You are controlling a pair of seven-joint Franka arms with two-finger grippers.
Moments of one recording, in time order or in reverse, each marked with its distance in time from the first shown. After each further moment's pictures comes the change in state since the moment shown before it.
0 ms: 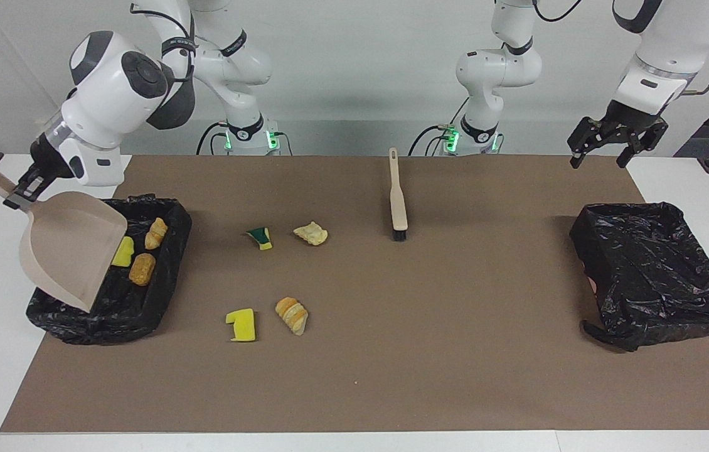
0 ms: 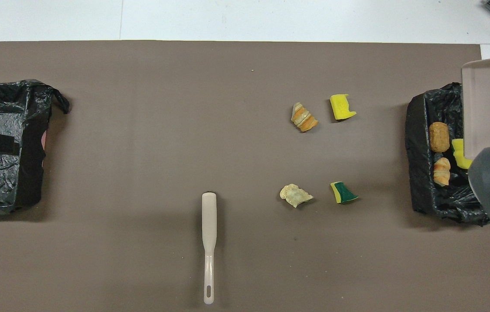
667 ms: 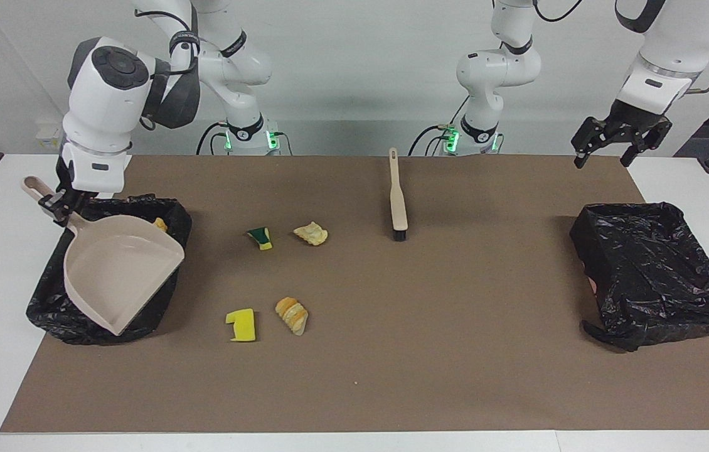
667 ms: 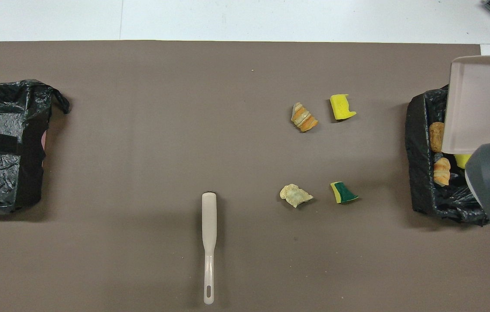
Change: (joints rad) left arm 0.044 -0.004 -0.031 0.001 0.000 0.000 -0.001; right arm 0.002 0.021 0.001 0.014 0.340 0.012 0.247
